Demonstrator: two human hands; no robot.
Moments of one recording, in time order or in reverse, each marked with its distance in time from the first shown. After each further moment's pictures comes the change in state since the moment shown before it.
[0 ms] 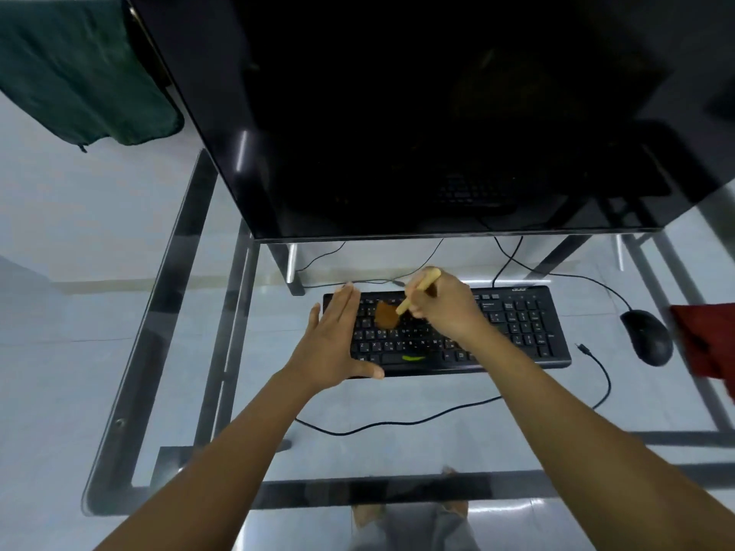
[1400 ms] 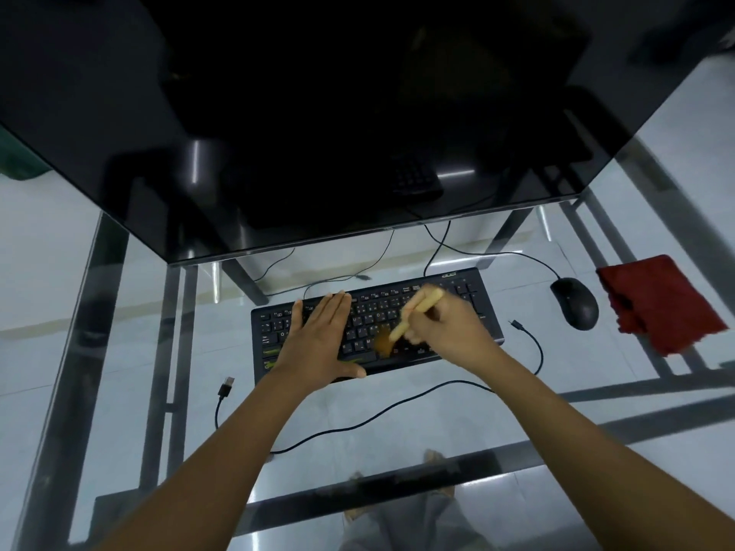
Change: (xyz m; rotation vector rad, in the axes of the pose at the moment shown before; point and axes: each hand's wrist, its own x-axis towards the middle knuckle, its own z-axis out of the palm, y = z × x) left_hand 0.044 0.070 0.026 0.303 -0.140 0.069; right_hand -0.048 0.066 -0.079 0.096 0.013 -0.052
